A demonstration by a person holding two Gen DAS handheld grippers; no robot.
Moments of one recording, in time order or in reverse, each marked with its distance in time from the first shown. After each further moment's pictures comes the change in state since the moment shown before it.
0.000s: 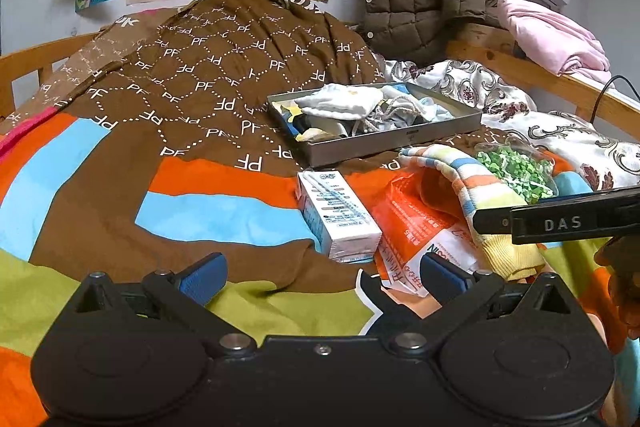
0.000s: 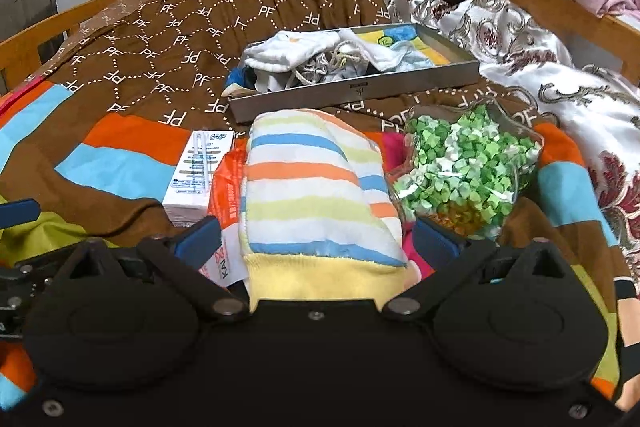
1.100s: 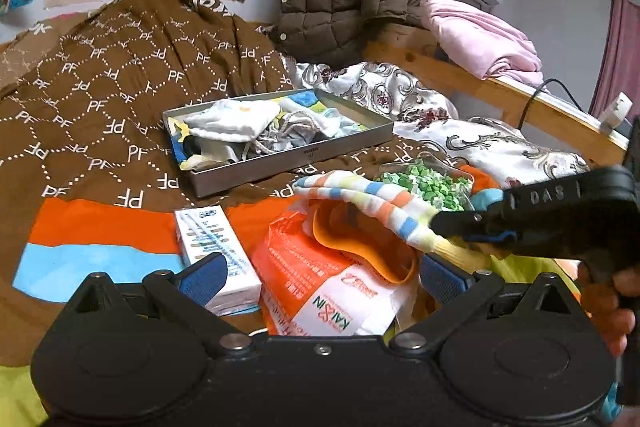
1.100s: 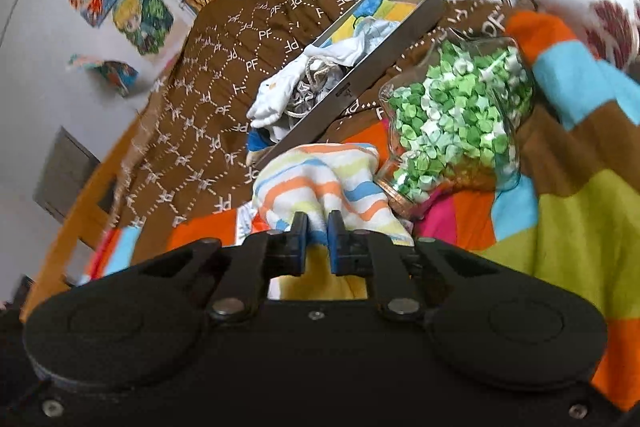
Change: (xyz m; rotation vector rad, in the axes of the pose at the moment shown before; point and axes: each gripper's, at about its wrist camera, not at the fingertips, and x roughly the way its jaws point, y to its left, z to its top) left arm 0.040 -0.052 0.039 0.035 0.010 -0.247; right arm -0.013 -0.106 -0.010 0.547 -0.022 0.295
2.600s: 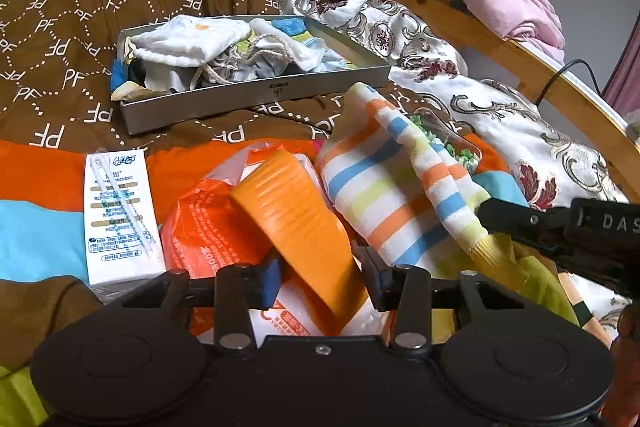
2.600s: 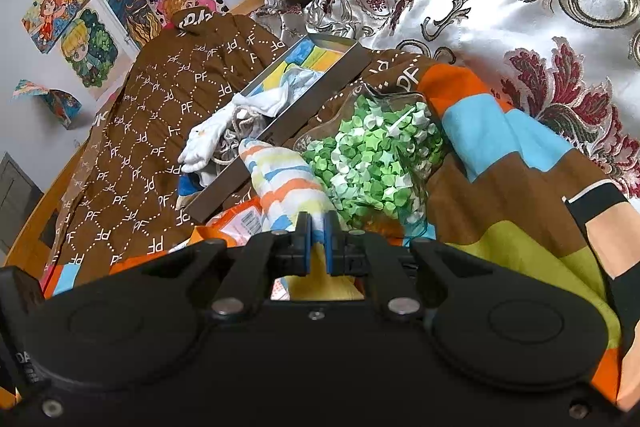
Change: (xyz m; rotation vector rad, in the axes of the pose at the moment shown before) left arm 0.086 -0.024 0.008 -0.120 0.199 -0.054; right arm -0.023 -0.011 0.003 0.000 -0.128 -0.197
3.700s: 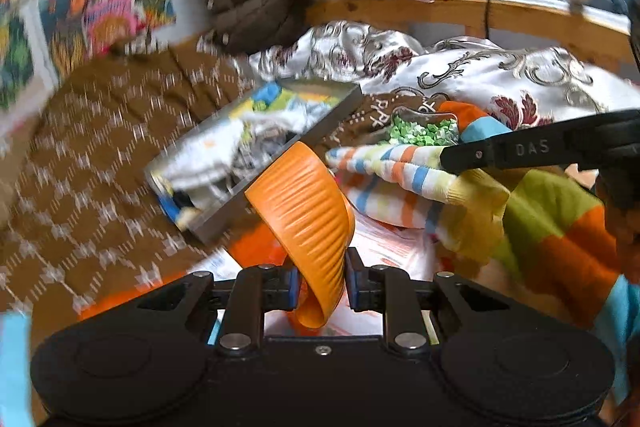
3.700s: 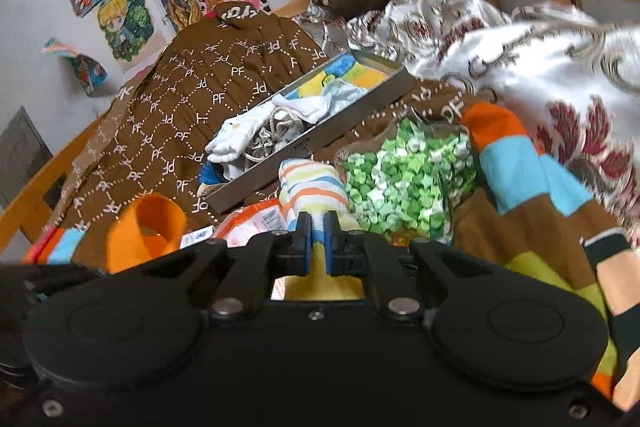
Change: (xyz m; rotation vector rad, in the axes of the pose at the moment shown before) left arm -0.087 -0.034 0.006 0.547 -0.070 0.175; right arm -0.010 0.035 0.001 -0.219 -0.050 0.035
